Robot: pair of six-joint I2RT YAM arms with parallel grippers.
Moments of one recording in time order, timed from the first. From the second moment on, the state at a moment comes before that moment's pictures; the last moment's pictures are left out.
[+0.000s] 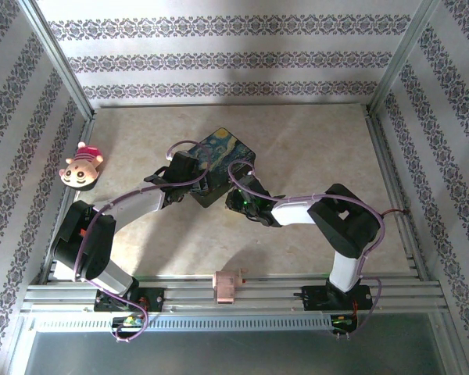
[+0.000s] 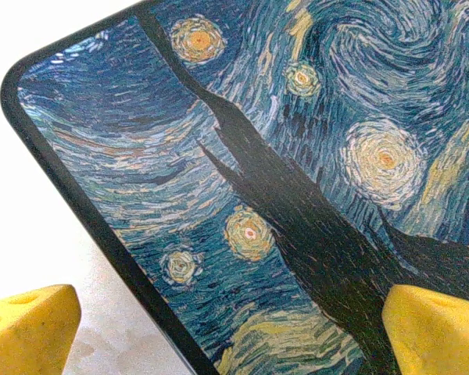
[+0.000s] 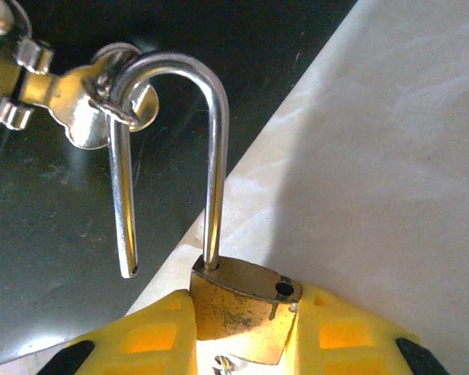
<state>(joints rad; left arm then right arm) -0.46 1.56 0.92 -0.25 -0.19 -0.59 0.74 1.81 0.82 0.25 -0.01 1.00</state>
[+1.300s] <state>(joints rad) -0.45 1.56 0.91 -0.21 -0.15 -0.60 0.69 1.79 0.74 0.39 -0.05 0.98</state>
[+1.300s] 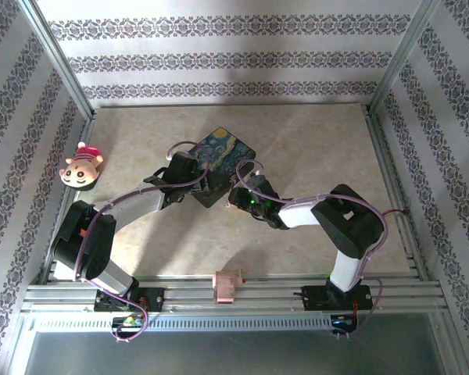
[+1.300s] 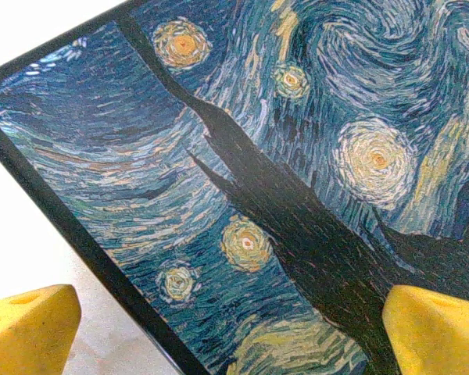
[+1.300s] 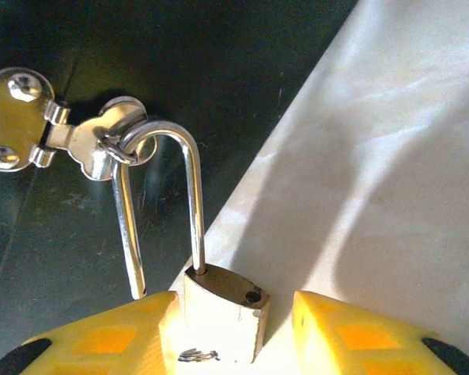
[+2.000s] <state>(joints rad) -0.45 1.56 0.91 -0.22 -0.15 -0.60 0.78 1.87 0.99 0.01 0.10 0.88</state>
